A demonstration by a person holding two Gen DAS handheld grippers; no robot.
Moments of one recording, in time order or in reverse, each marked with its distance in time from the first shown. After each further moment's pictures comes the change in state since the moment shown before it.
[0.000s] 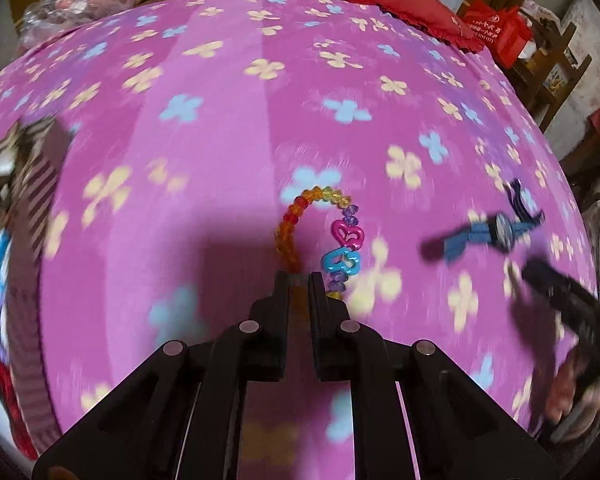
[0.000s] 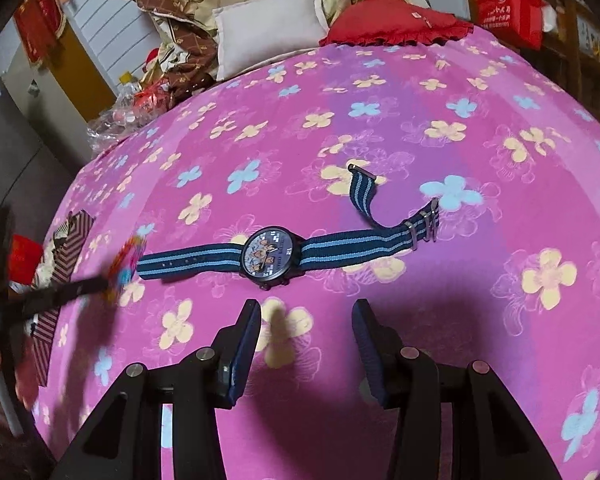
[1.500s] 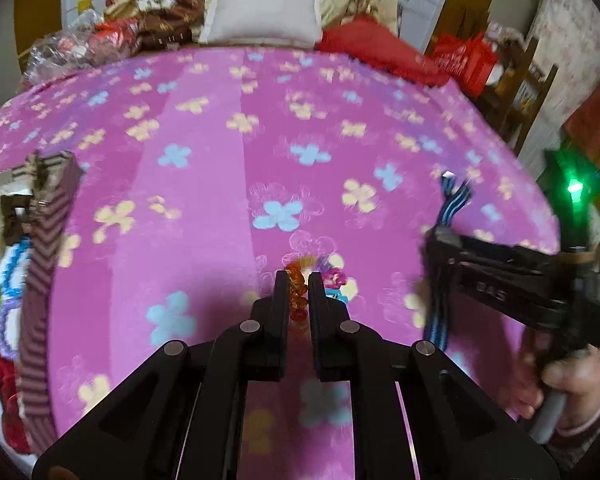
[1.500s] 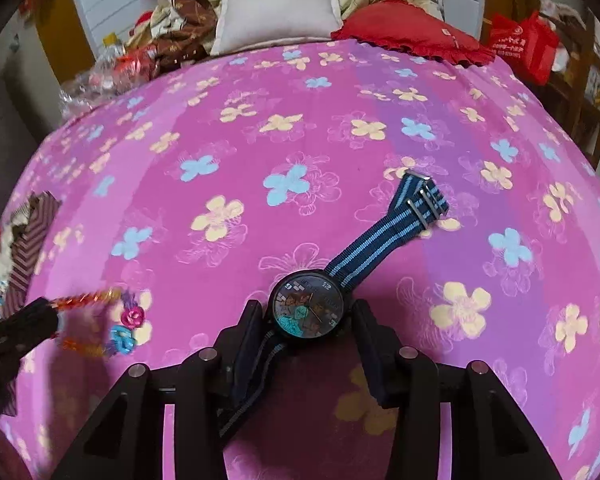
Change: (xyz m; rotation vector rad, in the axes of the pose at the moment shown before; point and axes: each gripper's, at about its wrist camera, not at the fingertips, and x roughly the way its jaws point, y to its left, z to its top) left arm -0.045 -0.019 -0.016 0.050 -0.218 -0.054; right arm 0.039 0.079 0.027 -0.087 0.047 -0.195
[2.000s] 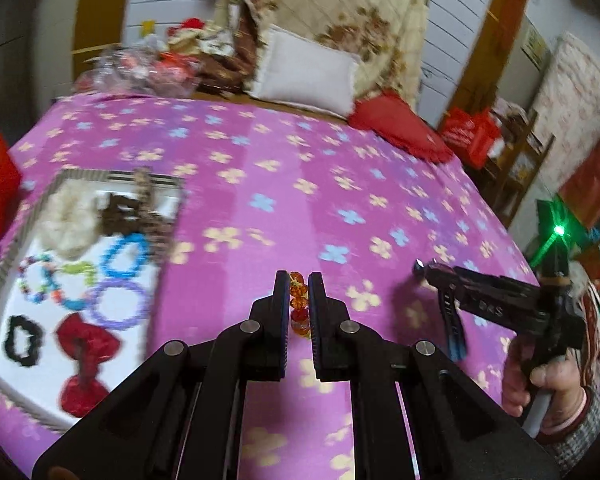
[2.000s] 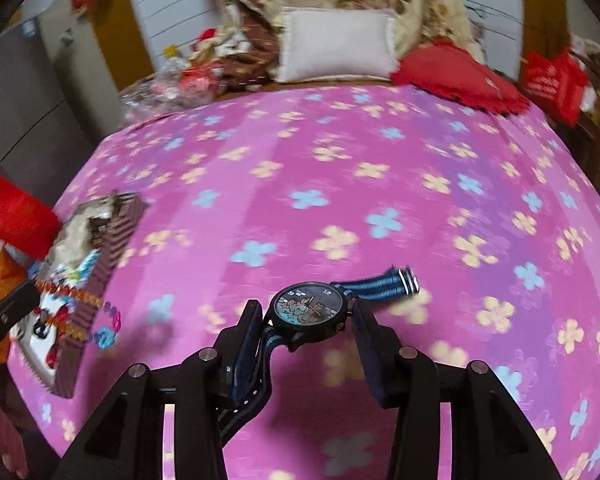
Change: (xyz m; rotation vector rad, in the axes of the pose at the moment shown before) left arm -0.119 0.074 -0.025 -0.143 -0.194 0.015; right arm -0.073 0.083 -0.007 -0.118 -0.087 0.131
